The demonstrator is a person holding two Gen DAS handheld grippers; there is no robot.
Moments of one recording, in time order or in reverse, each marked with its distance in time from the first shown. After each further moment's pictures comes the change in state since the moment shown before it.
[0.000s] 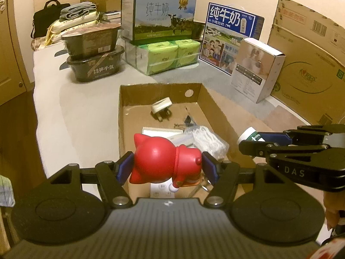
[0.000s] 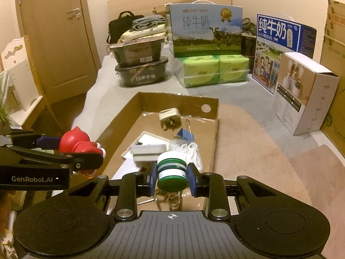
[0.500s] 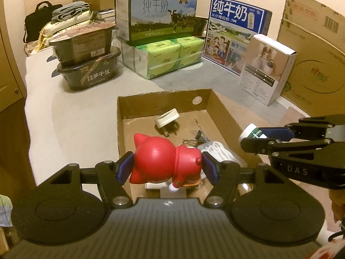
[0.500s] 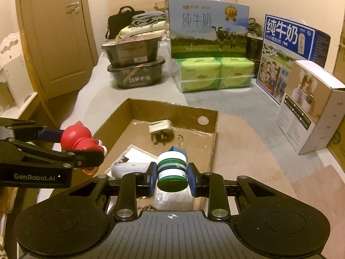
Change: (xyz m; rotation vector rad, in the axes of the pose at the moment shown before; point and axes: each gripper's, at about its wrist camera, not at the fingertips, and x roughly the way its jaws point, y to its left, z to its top) left arm 0.054 0.015 0.036 0.043 0.031 0.004; right arm 0.049 -0.020 0.034 -0.036 0.027 -0.001
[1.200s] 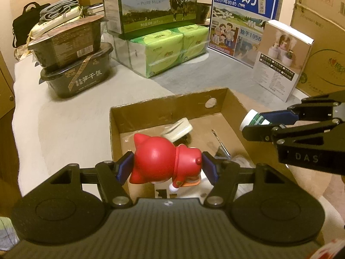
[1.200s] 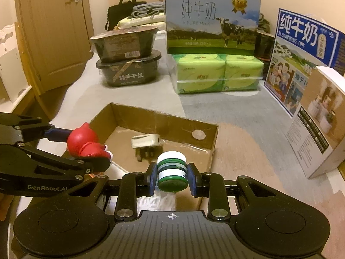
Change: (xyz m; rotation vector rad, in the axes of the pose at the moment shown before) left arm 0.075 0.012 0.034 0.069 0.053 0.009; right arm 0.064 -0.027 0.039 -0.046 0.043 0.012
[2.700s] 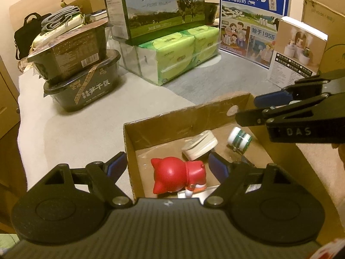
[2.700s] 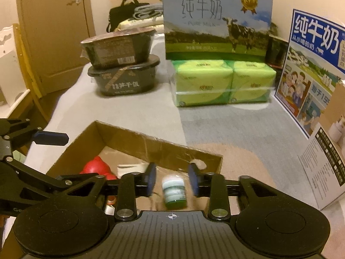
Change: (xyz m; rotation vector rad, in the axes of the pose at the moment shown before) left arm 0.025 0.015 0.011 0.050 -0.027 0.059; right arm 0.047 -0.017 0.029 -0.010 -0.044 0.033
